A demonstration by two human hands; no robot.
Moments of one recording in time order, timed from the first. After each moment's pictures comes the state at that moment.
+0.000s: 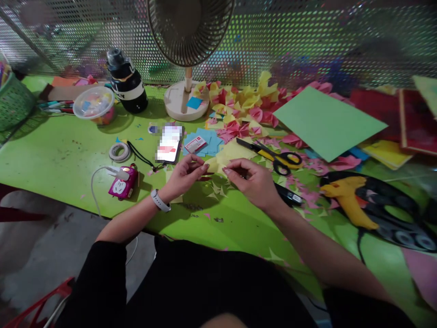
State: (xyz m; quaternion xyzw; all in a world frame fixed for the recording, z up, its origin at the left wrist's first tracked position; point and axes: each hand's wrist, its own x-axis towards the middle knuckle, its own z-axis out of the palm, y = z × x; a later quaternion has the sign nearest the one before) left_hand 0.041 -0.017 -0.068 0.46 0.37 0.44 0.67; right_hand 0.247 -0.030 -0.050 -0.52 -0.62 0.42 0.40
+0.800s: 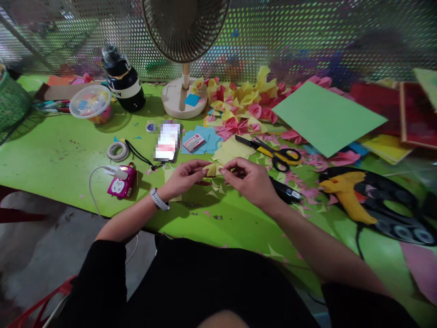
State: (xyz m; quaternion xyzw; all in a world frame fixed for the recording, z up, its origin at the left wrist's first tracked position) left_hand 0.038 -0.017 -0.073 0.48 0.37 0.36 0.71; right_hand 0.246 -0.031 -0.049 -0.54 -0.65 0.40 0.35
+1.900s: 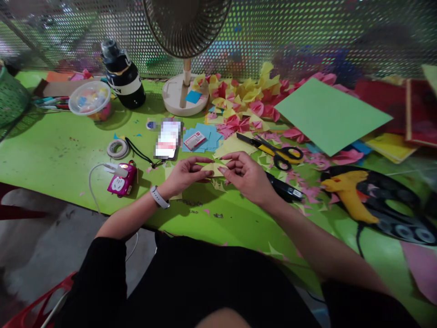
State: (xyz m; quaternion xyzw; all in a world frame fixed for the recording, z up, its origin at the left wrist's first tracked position) left_hand 0.040 -0.017 -0.066 0.41 0.40 0.35 0.74; right_hand 0.244 -0.030 -0.053 -0.50 -0.59 0.51 0.37
